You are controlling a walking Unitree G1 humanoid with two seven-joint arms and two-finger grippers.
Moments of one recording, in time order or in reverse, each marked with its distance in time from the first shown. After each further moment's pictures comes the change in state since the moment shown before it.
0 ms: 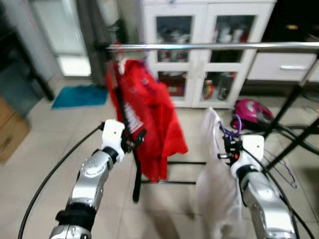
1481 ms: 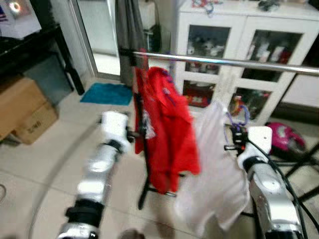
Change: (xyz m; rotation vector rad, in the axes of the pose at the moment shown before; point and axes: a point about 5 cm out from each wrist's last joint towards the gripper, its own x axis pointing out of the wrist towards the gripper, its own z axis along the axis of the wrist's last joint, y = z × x) left arm 0.010 -0.010 0.020 -0.040 -0.089 0.062; right arm 0.008 -0.012 0.020 -0.050 -0.060 -0.059
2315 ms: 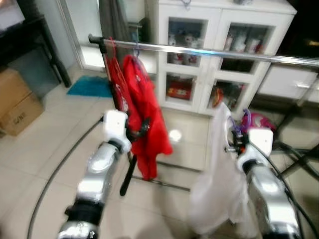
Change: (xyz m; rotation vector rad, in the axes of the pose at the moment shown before) left arm -0.005 0.012 0.001 -0.009 -0.006 0.023; right arm 0.000 0.008 -0.005 0.044 0.029 -0.007
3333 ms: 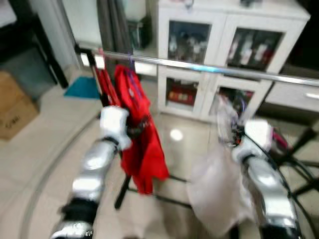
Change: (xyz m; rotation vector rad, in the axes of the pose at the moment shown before) left arm 0.001 -0.003 0.013 0.041 -0.037 -0.079; right arm 0.008 0.009 0.026 -0.005 -0.102 0.050
